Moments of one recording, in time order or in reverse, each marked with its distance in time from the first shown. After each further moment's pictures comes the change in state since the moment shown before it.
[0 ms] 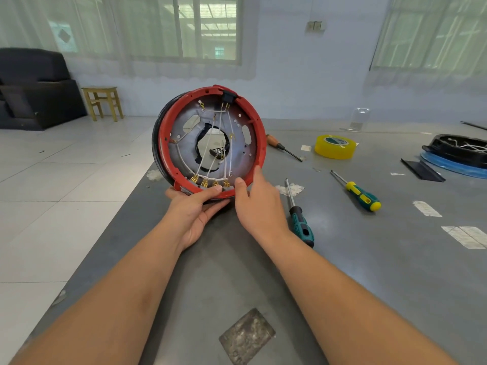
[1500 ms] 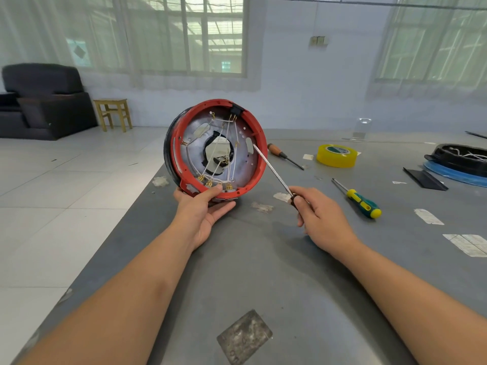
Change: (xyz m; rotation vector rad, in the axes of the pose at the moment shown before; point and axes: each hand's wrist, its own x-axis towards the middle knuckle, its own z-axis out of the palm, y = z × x) left_hand 0.012 -0.008 0.008 -0.074 0.054 0.000; right_hand -0.002 0.087 -0.092 -0.006 -0.097 -0.171
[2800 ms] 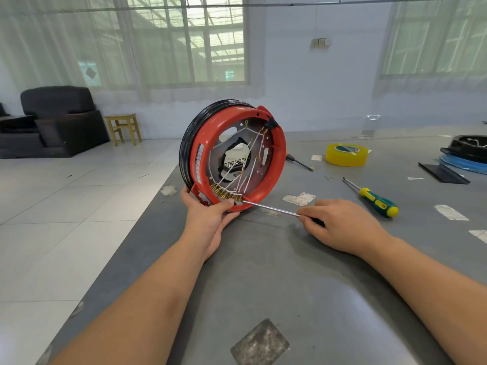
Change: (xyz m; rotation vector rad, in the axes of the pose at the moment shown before) left_hand -0.011 -0.005 0.000 0.164 -0.023 0.125; right_hand 0.005 0.009 -0.016 -0.623 -0.201 -0.259
